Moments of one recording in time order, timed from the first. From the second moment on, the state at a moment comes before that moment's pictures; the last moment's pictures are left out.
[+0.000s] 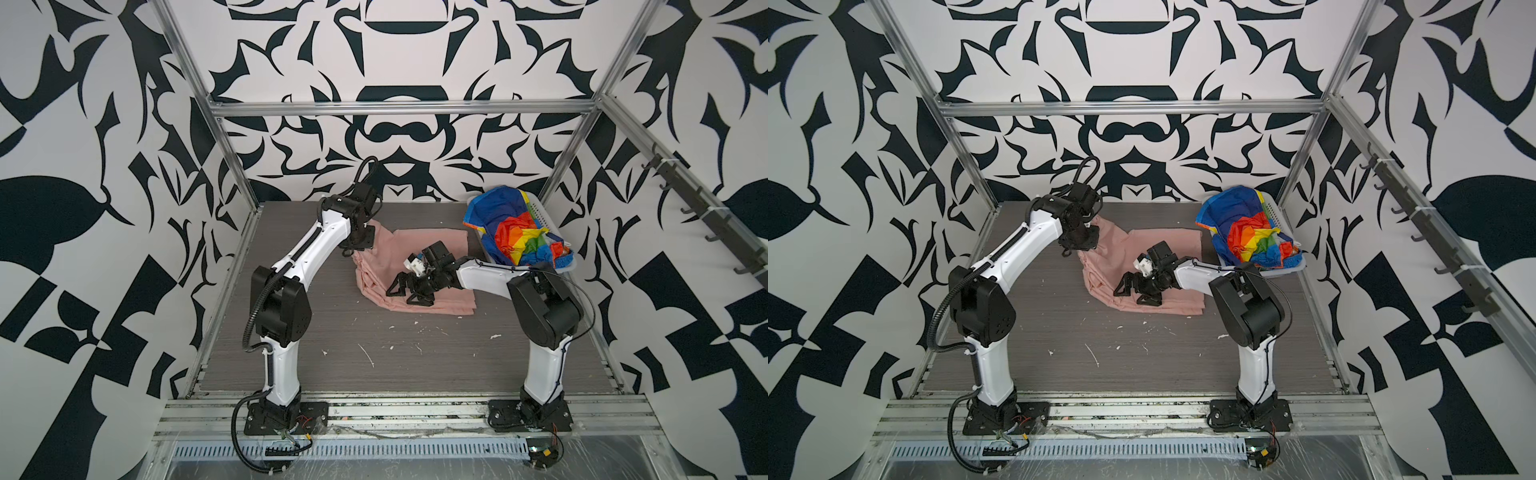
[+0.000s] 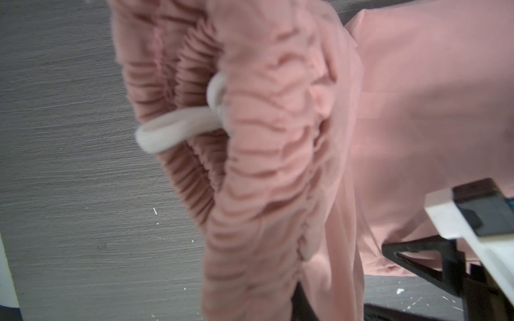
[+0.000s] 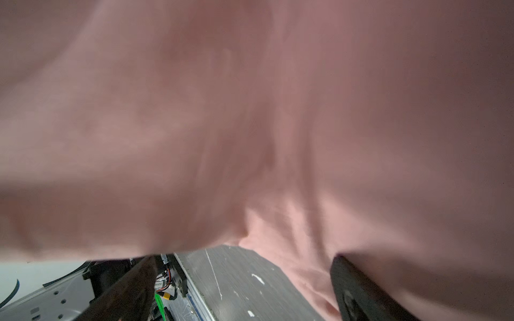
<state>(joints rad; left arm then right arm) -0.47 1.96 1.91 -1.15 -0.13 -0.28 0.54 1.94 1.17 -0.27 -0.72 0.64</state>
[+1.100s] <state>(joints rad) -0.54 2.05 2.23 -1.42 -0.39 -0.19 0.35 1.79 1.13 -0.57 -0.42 0.42</state>
